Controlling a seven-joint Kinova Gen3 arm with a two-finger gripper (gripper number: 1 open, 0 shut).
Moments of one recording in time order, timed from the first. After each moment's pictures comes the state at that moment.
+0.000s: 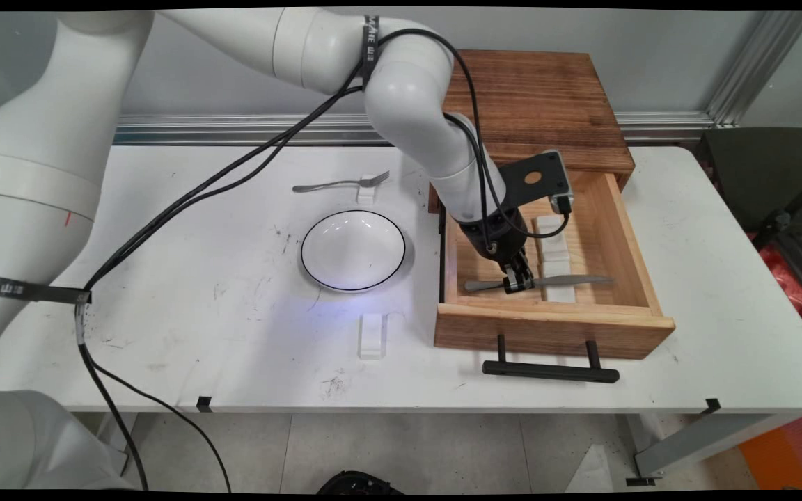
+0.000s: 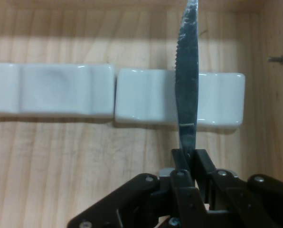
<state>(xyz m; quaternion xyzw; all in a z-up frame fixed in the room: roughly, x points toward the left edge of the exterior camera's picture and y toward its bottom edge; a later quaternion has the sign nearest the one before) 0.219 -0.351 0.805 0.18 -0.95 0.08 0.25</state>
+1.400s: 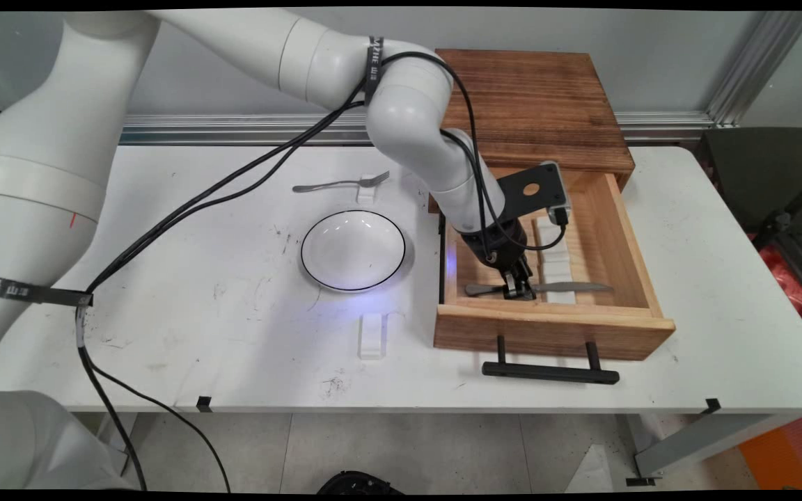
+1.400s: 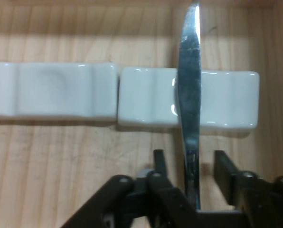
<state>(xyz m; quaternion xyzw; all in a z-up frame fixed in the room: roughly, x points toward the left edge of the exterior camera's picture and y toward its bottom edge) 0.218 -0.353 0.786 0.18 -0.95 0.09 0.25</state>
